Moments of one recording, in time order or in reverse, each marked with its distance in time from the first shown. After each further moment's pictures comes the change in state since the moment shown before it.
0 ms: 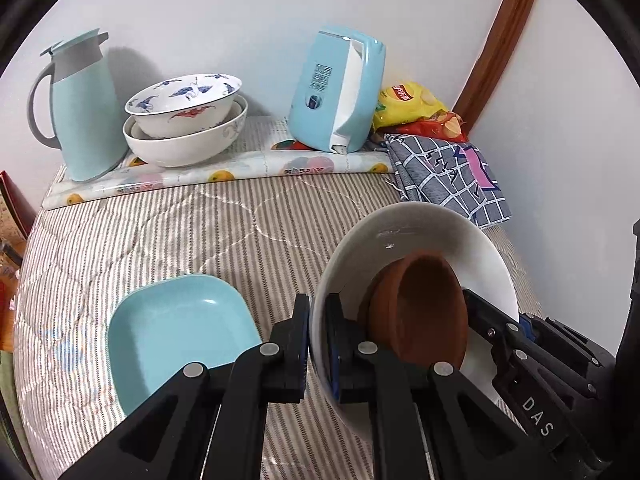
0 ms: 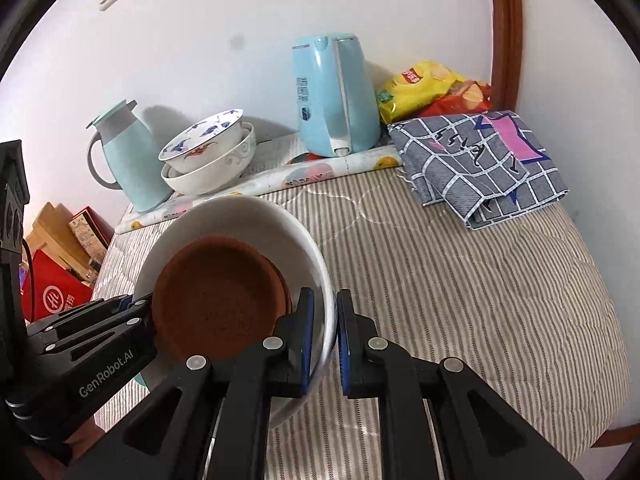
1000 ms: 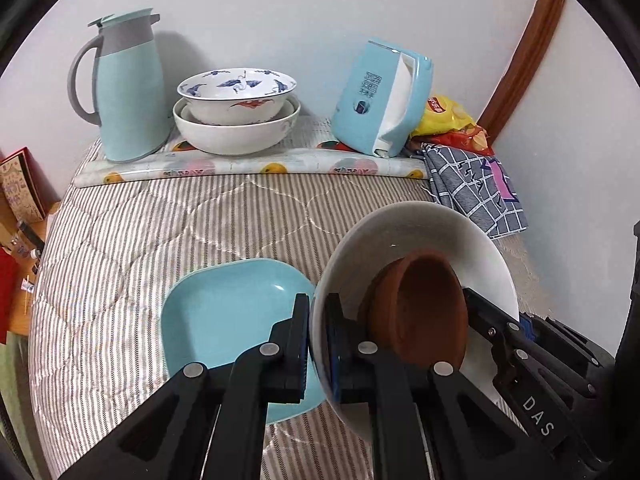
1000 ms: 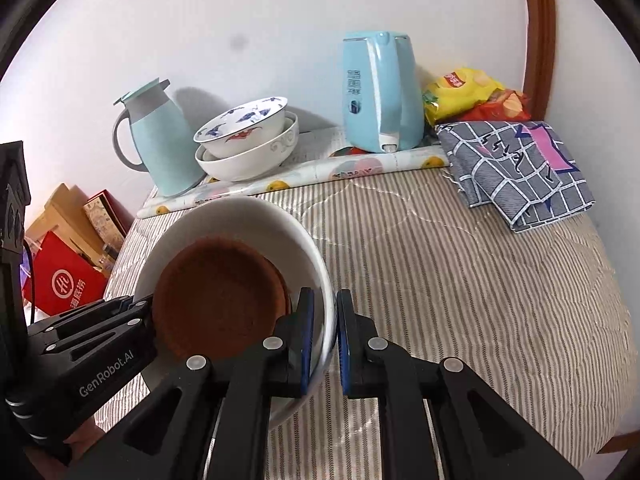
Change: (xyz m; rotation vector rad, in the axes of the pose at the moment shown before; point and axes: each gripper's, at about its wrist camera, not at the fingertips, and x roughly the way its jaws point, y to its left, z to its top) left arm -0.020 0.052 -0.008 -0.060 -0.011 0.033; right arm 0.008 0.052 -0.009 -0.053 0.004 0.038
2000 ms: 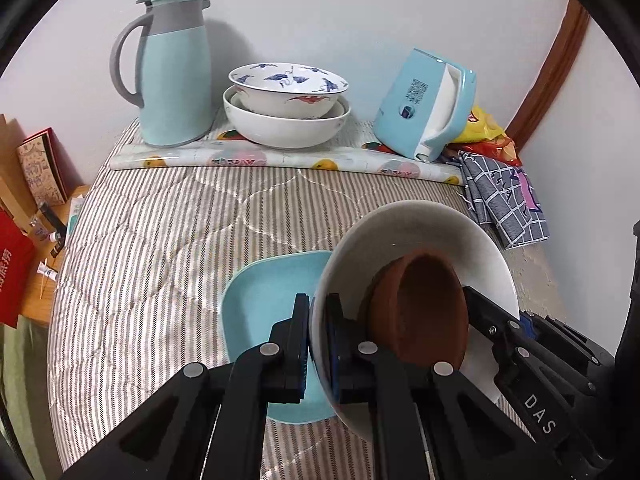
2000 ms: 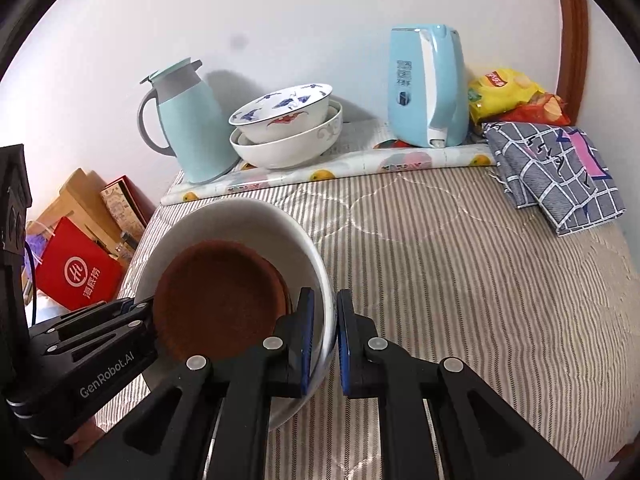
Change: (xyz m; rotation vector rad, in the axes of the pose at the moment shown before) left arm -0.007 0.048 -0.006 -0.054 0.001 0.055; right arm 0.021 0.043 -0.004 -0.042 0.020 0.066
